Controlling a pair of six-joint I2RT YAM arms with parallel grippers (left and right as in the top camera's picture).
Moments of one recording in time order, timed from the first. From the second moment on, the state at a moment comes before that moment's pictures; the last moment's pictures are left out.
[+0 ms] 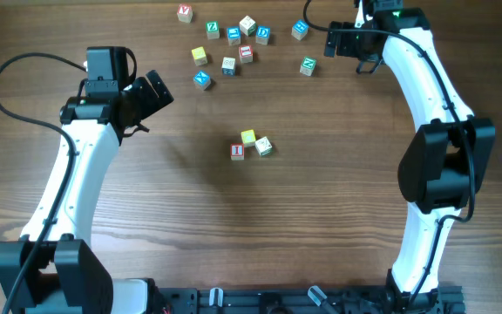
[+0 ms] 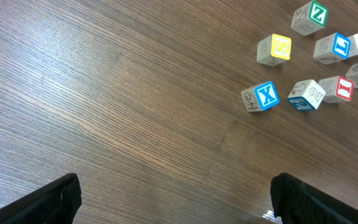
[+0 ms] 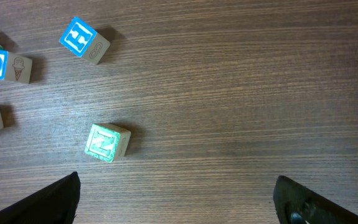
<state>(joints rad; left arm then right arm) 0.00 1.56 1.21 -0.65 -0.02 -0.53 0.12 2.20 1.97 -0.85 0.00 0.23</state>
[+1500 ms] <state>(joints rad) 0.00 1.56 1.21 -0.65 -0.02 -0.53 0.31 2.39 1.97 -0.67 0.14 0.27</state>
